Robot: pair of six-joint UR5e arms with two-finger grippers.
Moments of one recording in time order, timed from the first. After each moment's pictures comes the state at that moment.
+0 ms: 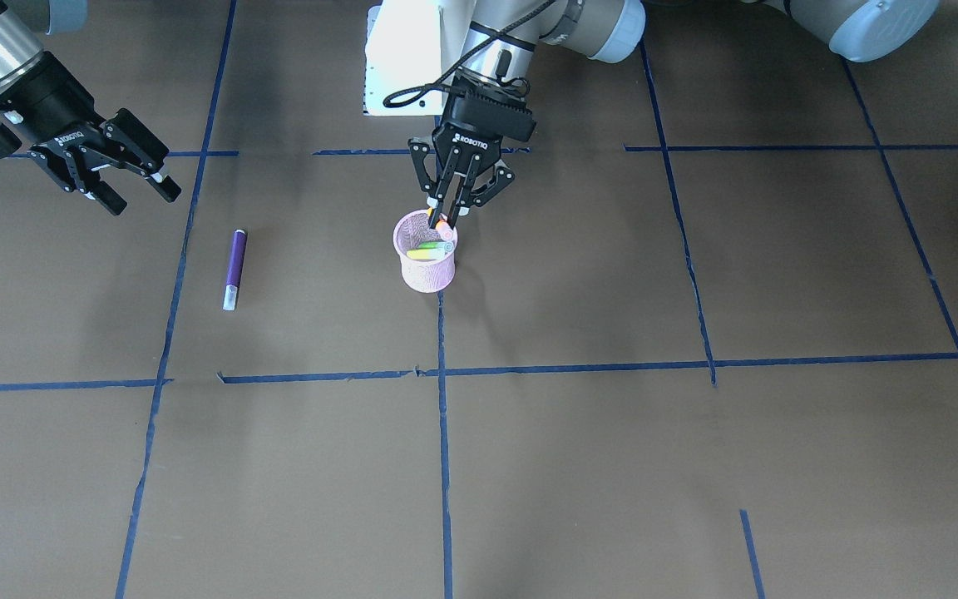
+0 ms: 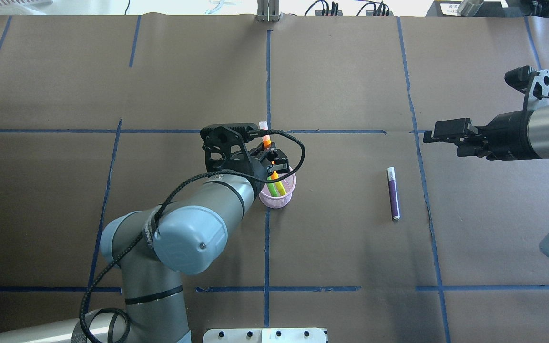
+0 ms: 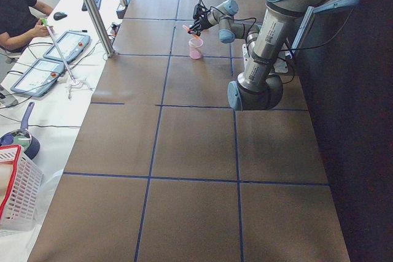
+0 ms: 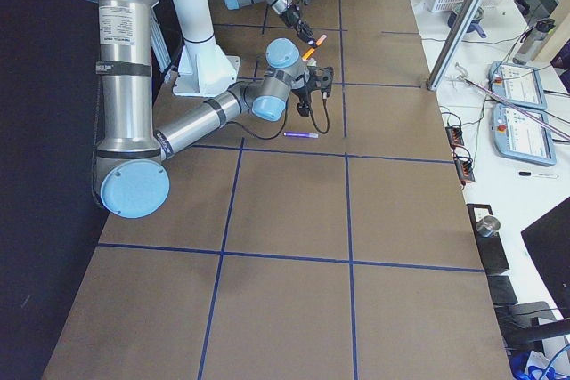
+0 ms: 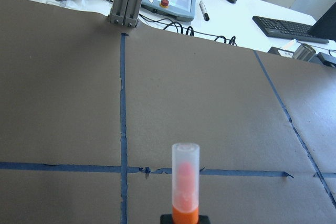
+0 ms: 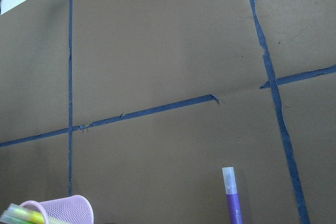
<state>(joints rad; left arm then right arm) -0.29 -2.22 -1.78 -2.01 -1.04 -1.29 0.86 -1.59 2.06 -0.90 2.04 1.37</state>
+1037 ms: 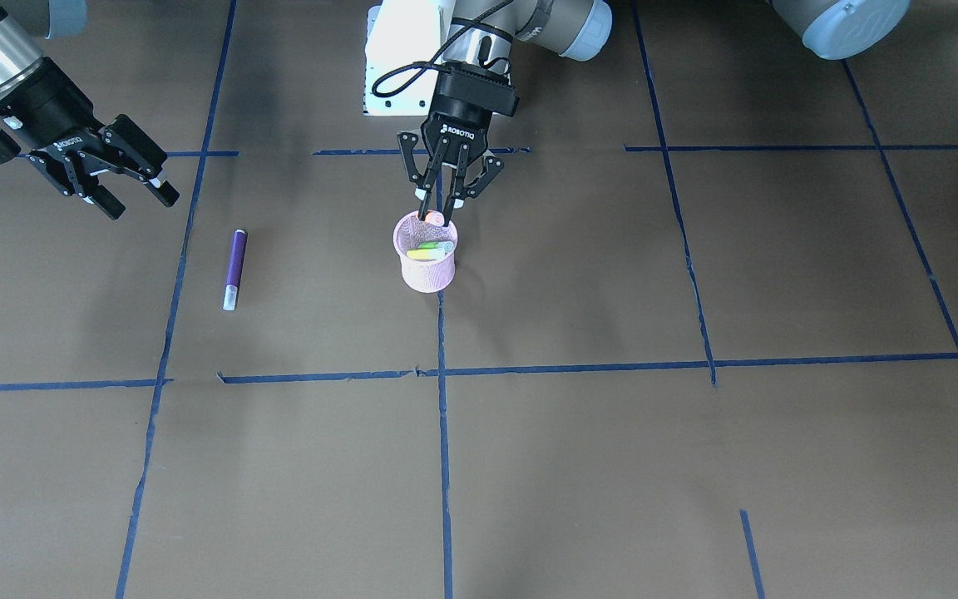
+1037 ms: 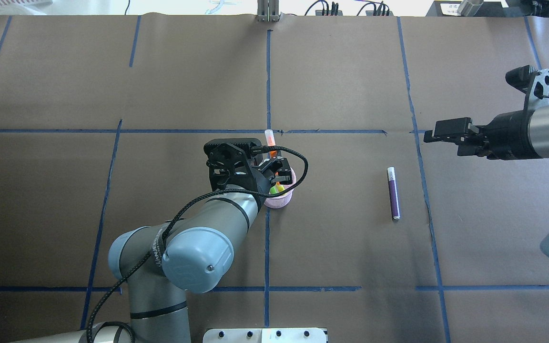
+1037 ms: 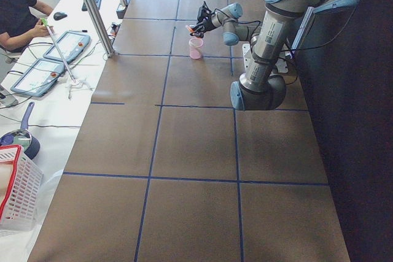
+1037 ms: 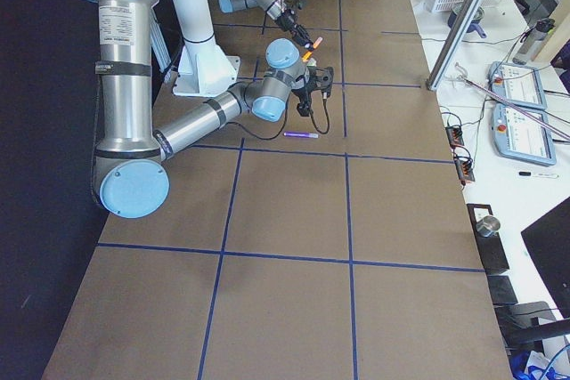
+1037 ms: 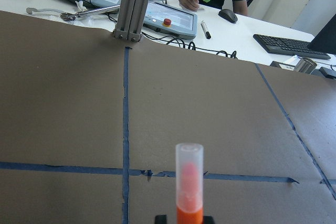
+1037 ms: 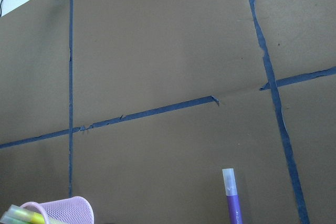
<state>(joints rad) -0.25 -2.21 -1.77 -2.03 -0.98 -1.29 0.86 -1.59 2.07 -0.90 2.04 1.37</state>
